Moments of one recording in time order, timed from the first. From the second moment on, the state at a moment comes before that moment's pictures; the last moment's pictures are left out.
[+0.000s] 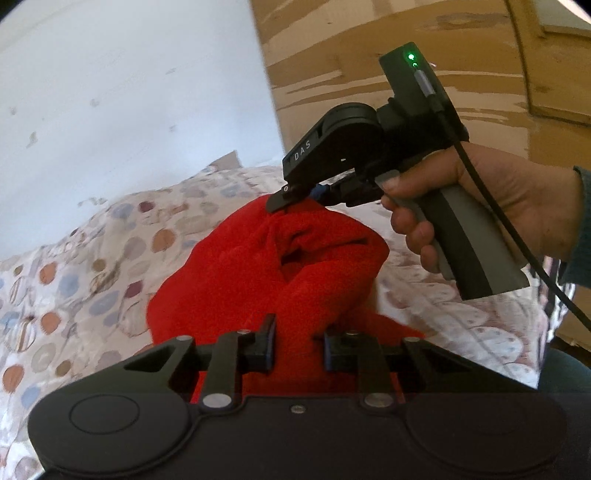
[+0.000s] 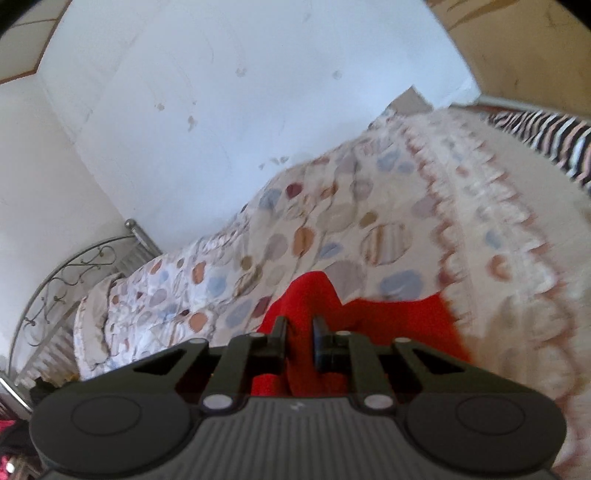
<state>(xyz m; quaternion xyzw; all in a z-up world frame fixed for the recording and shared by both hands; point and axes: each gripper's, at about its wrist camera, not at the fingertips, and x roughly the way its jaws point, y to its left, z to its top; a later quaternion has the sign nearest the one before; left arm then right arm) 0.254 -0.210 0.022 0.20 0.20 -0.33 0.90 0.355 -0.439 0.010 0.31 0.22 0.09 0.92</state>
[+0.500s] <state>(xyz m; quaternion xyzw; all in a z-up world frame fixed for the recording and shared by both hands) 0.241 -0.232 0.001 0.23 0.22 -0.36 0.88 0.335 -0.475 -0.041 0.33 0.25 0.03 0.91</state>
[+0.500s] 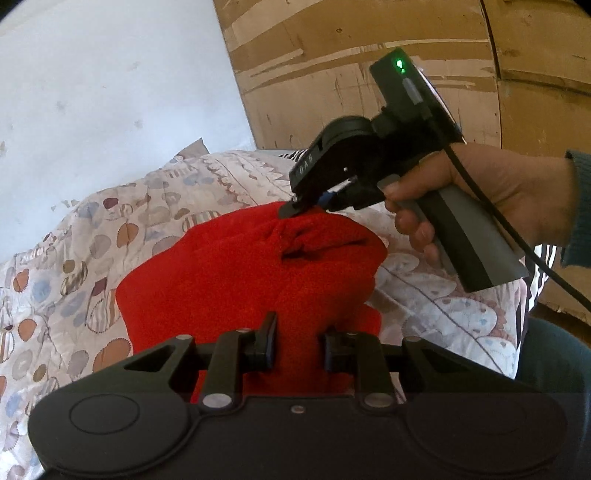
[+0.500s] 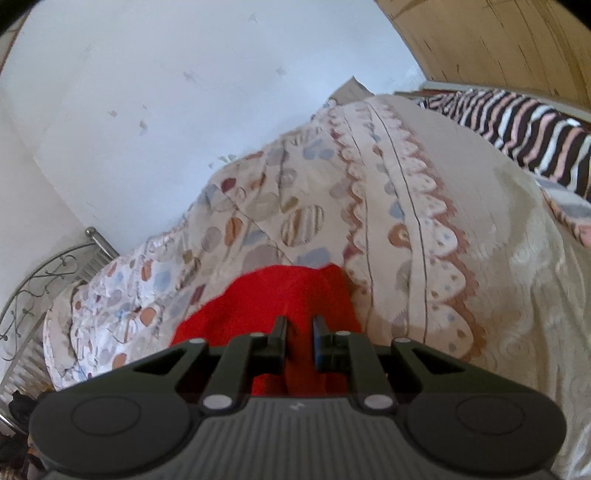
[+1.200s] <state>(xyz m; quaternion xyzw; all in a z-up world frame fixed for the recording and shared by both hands) 0.243 -0.169 0.055 0.05 0.23 -0.26 0.94 0.300 -0.458 -0.050 0.28 0.27 0.03 0.92</state>
